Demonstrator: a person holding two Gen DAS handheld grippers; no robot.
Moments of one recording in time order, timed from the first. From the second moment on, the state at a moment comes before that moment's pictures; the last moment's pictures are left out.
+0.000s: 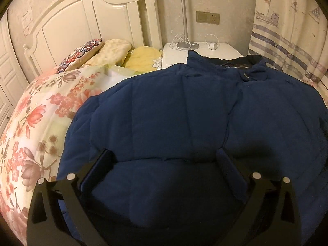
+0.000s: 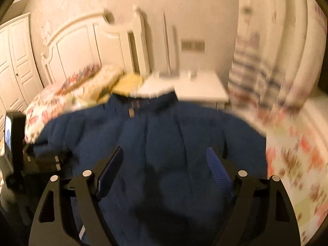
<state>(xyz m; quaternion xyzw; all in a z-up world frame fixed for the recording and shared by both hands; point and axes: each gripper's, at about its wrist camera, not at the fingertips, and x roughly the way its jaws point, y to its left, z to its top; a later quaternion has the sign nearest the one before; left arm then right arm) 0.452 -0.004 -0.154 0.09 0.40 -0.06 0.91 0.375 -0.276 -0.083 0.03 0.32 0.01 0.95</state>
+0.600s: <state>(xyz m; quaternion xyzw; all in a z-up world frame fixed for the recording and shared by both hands) 0.451 -0.005 -0.152 0.08 0.40 -0.06 0.91 0.418 -0.267 -0.103 0.02 0.39 0.02 0.92</state>
